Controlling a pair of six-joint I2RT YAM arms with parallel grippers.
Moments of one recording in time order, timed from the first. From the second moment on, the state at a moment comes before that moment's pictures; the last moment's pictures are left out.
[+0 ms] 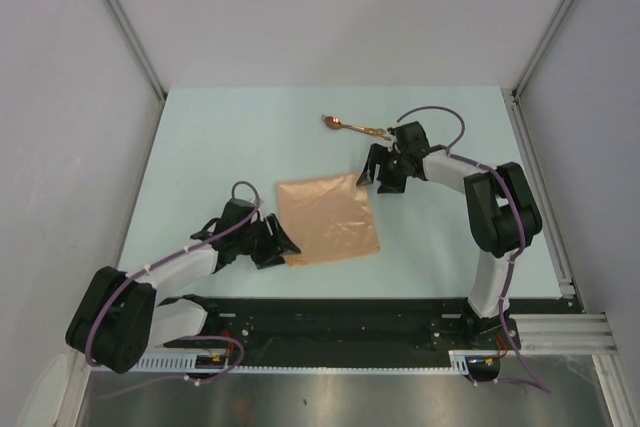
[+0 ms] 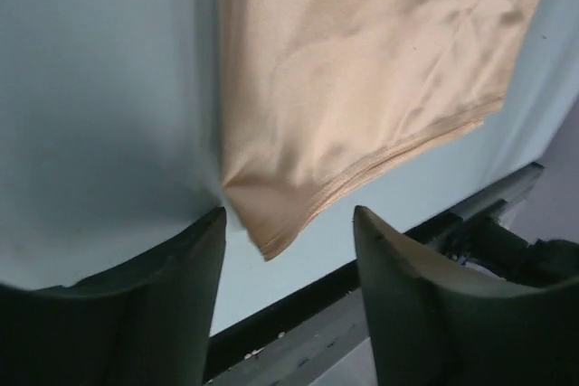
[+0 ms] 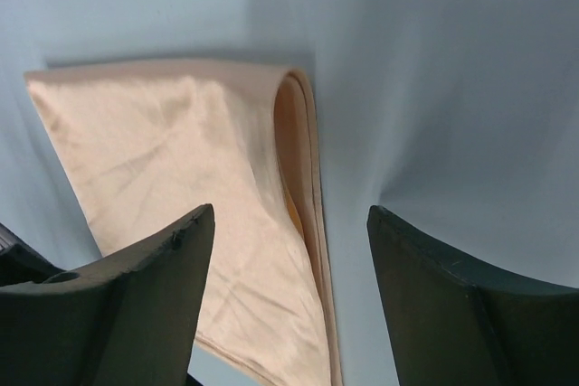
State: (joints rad) left arm -0.42 1.18 0.37 -0.12 0.39 -0.89; right arm 0.35 1.89 1.19 -0.25 -0.36 0.56
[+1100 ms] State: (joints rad) left arm -0.21 1.77 1.06 -0.38 0.21 -0.56; right arm 0.33 2.13 1.46 -0.26 -0.40 0.41
